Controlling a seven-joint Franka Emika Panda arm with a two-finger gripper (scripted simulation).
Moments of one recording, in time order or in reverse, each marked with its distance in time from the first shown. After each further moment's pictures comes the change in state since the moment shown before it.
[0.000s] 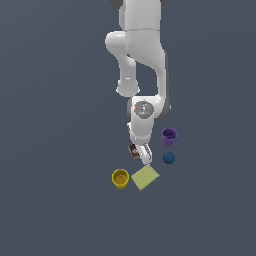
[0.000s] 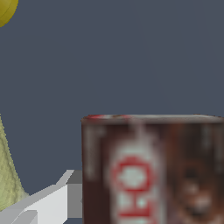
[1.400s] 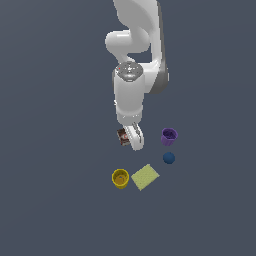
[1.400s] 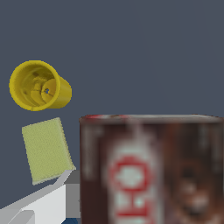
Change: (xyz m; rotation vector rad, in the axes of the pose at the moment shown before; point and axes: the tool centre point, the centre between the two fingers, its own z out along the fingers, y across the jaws) arm 0.049 0.011 -0.138 0.000 -0.001 0.001
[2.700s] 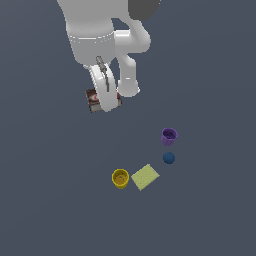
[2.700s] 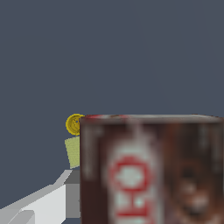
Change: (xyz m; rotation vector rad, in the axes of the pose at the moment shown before) arm 0.077 0.009 -0.211 -0.001 0.001 0.001
